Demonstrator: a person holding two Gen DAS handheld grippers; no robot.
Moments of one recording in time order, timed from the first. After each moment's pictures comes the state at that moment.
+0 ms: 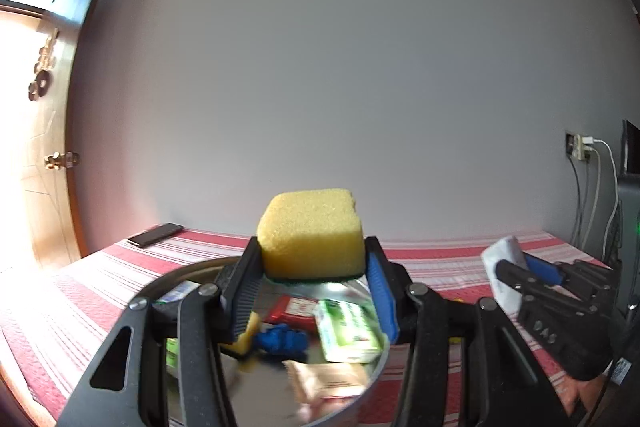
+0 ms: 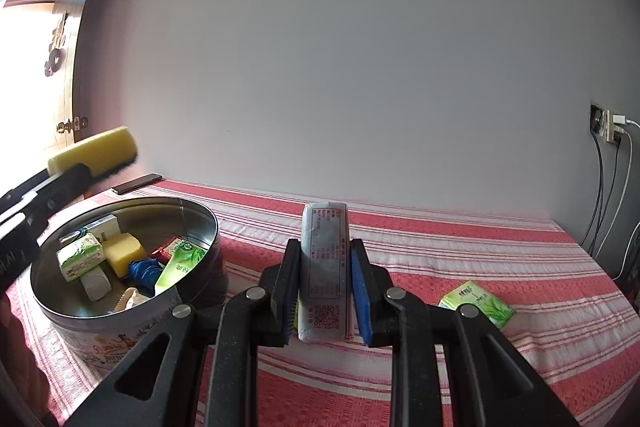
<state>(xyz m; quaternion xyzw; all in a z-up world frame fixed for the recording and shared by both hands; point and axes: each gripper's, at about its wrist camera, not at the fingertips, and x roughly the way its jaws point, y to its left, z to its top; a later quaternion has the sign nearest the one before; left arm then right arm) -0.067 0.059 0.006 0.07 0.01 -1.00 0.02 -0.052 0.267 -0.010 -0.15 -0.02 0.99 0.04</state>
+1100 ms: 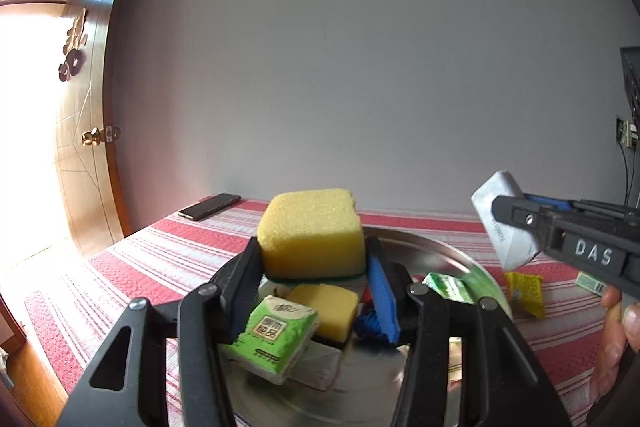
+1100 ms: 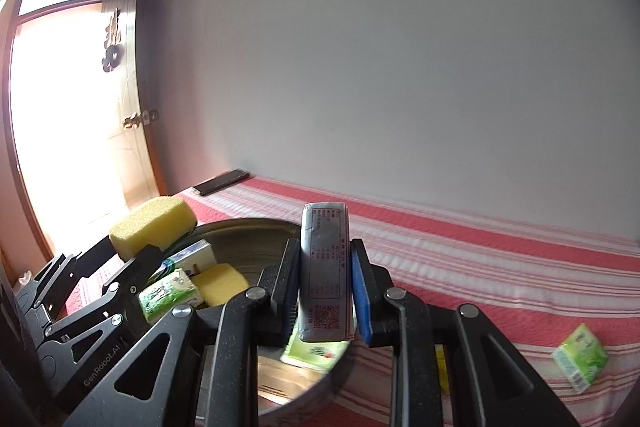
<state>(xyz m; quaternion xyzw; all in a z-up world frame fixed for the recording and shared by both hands) -0.098 -0.007 -0.011 0.13 0.01 -0.99 0.09 -0.120 0.178 0.023 -0.20 0.00 0.97 -0.12</state>
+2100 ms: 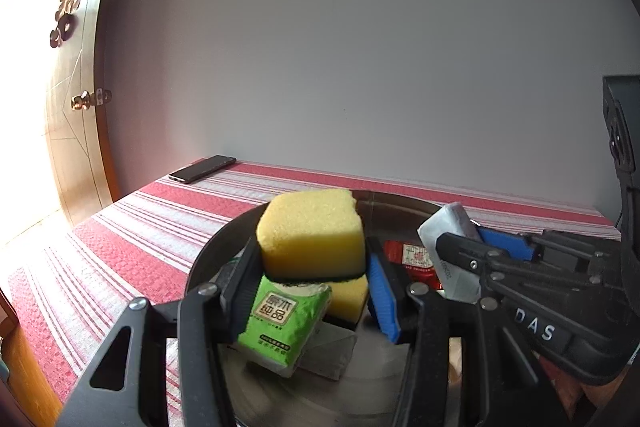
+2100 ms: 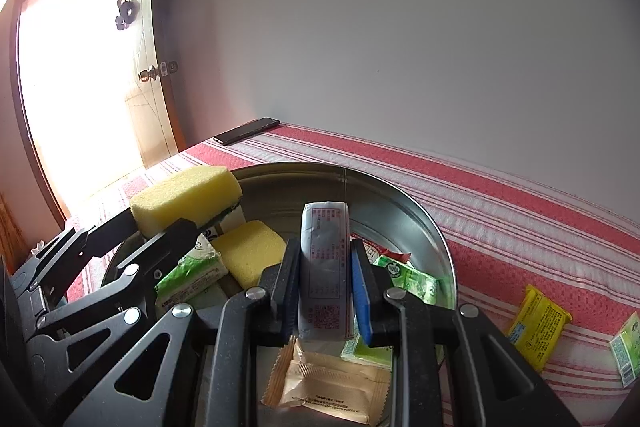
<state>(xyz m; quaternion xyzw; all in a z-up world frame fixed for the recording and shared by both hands) -0.112 -0.024 -0.028 0.19 0.04 -0.98 0.08 -0.152 0.131 -0.018 -0.27 -0.02 0.95 -0.15</state>
